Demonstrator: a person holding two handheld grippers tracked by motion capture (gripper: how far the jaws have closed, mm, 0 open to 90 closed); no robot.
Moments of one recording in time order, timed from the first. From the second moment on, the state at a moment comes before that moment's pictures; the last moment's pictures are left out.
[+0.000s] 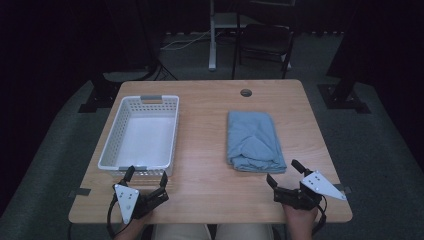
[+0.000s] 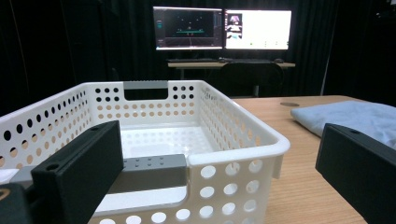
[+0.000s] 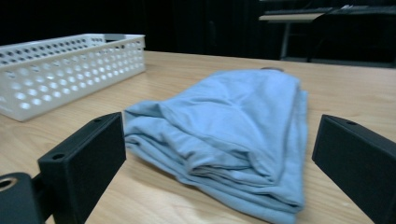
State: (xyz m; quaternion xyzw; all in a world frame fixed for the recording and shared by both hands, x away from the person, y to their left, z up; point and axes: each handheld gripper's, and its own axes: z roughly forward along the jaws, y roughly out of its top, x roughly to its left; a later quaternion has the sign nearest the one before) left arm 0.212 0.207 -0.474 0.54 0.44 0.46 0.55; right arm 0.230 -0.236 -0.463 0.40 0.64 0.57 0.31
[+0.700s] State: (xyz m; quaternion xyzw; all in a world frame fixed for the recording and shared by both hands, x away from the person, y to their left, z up) left arm 0.211 0.208 -0.475 0.54 0.43 0.46 0.56; right arm 0.223 -0.239 -0.443 0.41 0.64 0.55 0.34
